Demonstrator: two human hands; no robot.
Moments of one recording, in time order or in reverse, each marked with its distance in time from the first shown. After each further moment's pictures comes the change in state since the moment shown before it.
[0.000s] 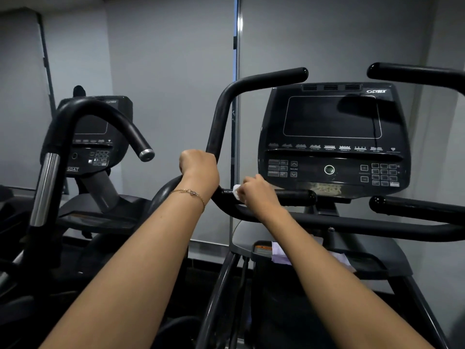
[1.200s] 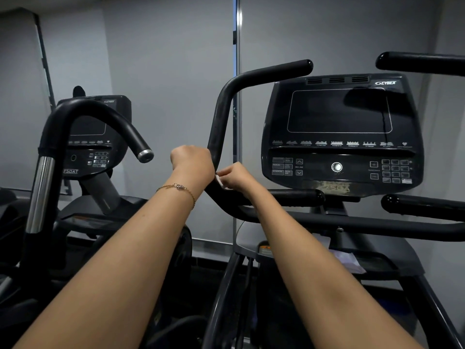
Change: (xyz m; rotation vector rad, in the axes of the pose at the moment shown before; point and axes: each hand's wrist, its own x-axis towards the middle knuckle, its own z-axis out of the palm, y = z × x) left_hand 0.009 -0.017 -0.006 -0.115 -0.042 -0.026; right_hand 0.073 -0.024 0.010 0.852 -0.280 0.348
